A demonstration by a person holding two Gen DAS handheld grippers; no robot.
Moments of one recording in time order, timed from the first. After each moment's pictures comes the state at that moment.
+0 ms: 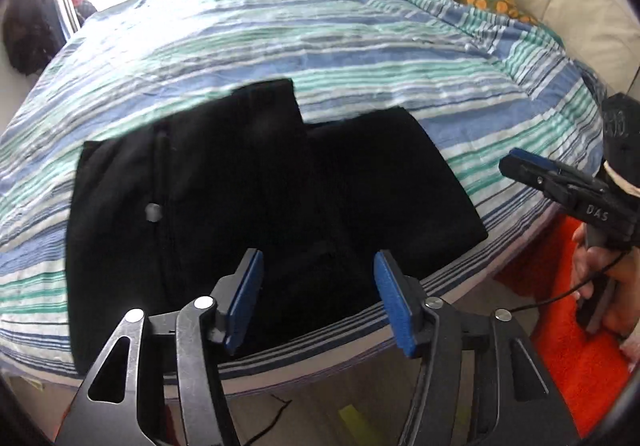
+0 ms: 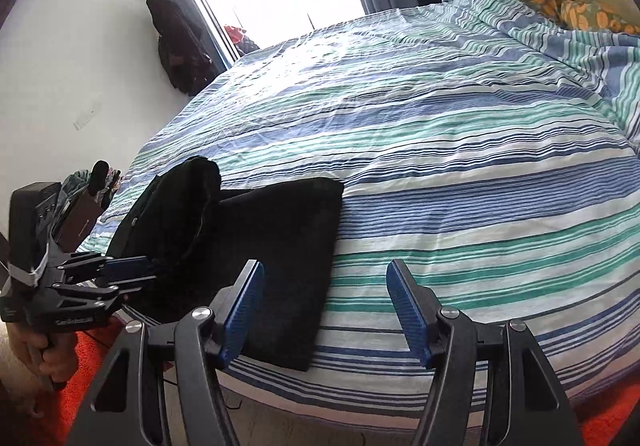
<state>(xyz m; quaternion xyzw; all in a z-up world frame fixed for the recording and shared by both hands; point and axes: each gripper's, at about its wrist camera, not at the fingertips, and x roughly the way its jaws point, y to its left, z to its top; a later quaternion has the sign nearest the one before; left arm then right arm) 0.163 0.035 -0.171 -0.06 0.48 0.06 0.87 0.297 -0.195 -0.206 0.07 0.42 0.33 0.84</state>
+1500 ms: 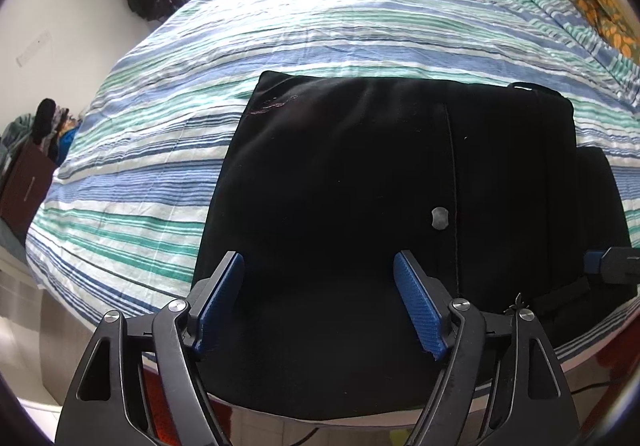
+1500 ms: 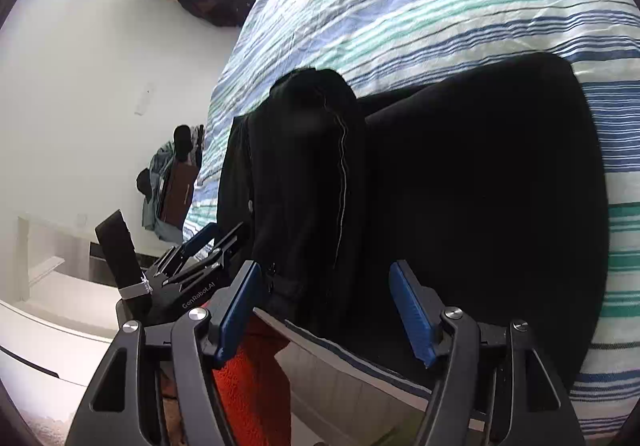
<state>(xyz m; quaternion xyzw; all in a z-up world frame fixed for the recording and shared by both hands) 0.155 0.135 -0.217 -0.08 0.49 0.29 0.82 0.319 -0.050 -0.252 0.15 0.63 0.46 0.60</state>
